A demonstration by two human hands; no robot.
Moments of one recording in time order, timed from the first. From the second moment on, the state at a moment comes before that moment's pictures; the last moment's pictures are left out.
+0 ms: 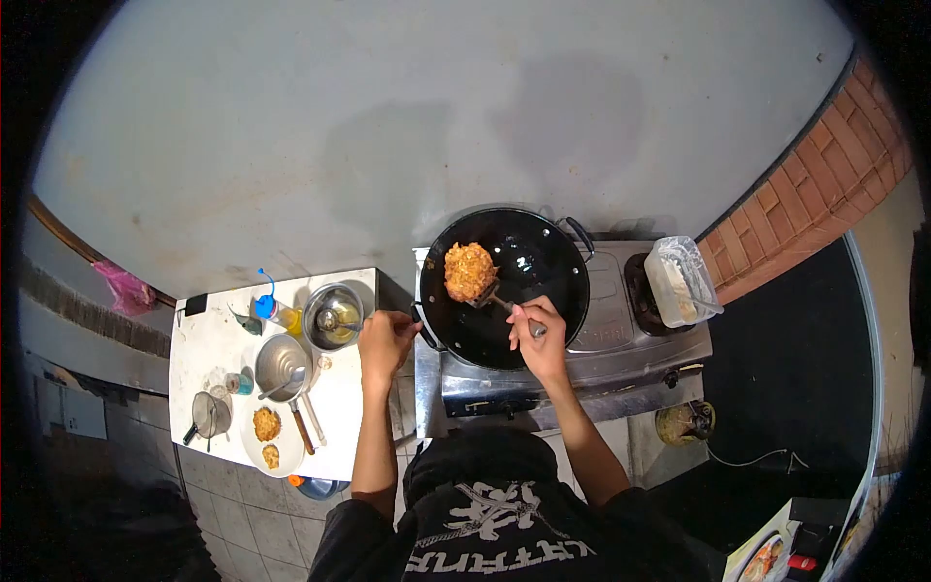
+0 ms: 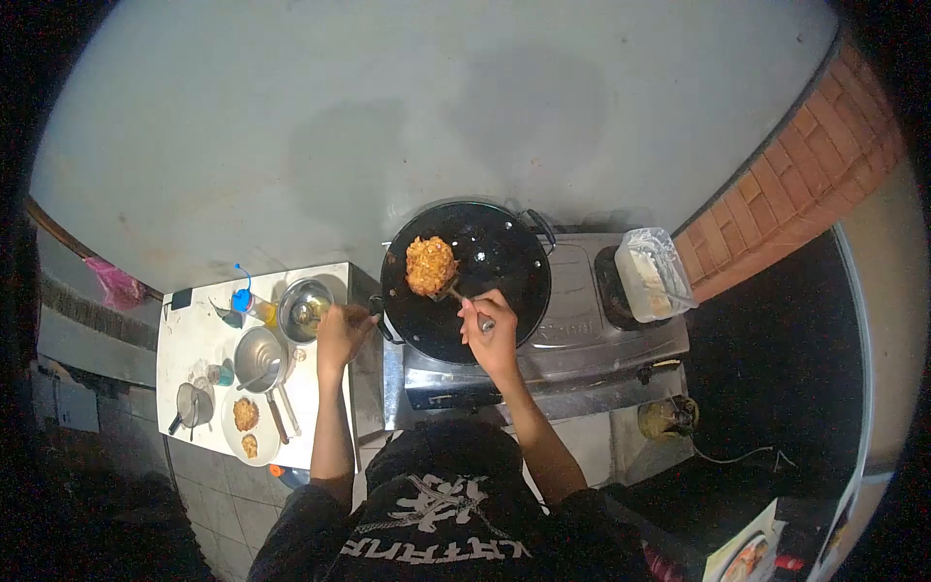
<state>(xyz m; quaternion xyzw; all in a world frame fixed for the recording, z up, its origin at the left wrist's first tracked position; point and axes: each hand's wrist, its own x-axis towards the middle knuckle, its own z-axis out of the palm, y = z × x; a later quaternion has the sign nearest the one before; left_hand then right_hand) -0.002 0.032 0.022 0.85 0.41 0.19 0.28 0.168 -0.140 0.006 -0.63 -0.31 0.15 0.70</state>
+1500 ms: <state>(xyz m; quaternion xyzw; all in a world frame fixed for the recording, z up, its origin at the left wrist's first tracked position) -0.009 -0.038 0.013 0.68 0.53 0.37 0.36 0.220 -0.201 0.068 -0.63 -0.42 0.17 0.63</state>
